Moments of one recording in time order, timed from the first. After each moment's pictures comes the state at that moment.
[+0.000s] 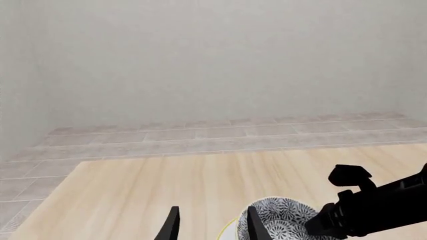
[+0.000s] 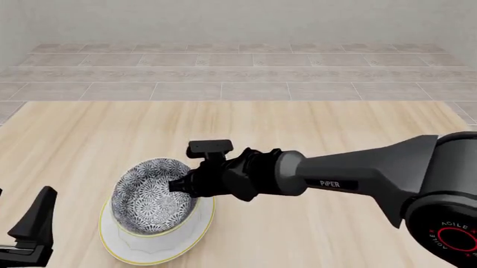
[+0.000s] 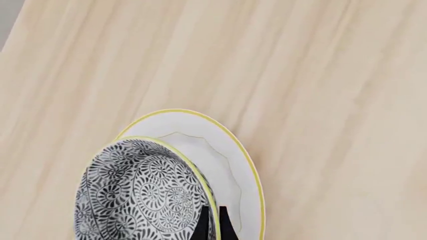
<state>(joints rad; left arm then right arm) -0.04 0.00 -0.01 -0.06 0.04 0.89 2.01 -1.26 0.13 0.56</state>
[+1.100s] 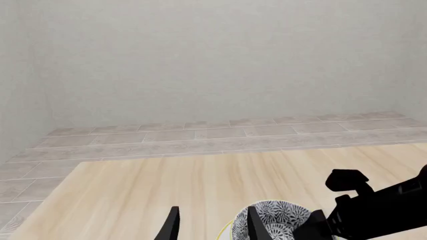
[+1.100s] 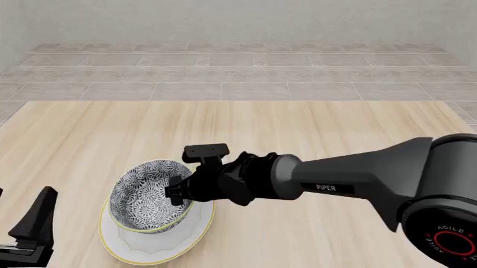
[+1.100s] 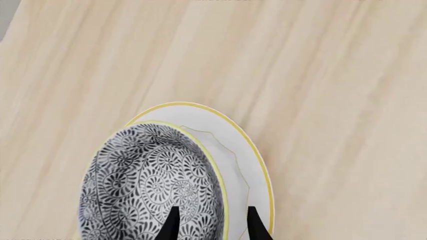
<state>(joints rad) -0.05 0.00 -0.01 -0.07 0.04 0.91 2.02 -1.26 0.13 0.54</state>
